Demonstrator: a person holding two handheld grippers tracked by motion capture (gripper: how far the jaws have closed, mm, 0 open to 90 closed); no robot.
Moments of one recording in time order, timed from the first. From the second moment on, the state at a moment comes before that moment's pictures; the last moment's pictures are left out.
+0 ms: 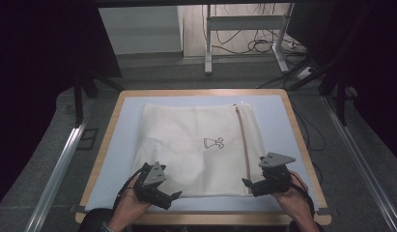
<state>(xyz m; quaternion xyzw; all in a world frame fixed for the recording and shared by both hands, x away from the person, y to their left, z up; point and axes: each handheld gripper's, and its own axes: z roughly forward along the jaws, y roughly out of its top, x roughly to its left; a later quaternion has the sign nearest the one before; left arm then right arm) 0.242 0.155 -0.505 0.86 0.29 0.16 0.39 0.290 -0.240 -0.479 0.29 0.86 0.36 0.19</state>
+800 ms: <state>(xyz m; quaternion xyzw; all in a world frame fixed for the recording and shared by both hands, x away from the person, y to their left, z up) 0.223 0.228 -0.510 0.82 0.37 0.20 0.39 0.257 -0.281 -0.484 0.33 0.85 0.35 0.20</state>
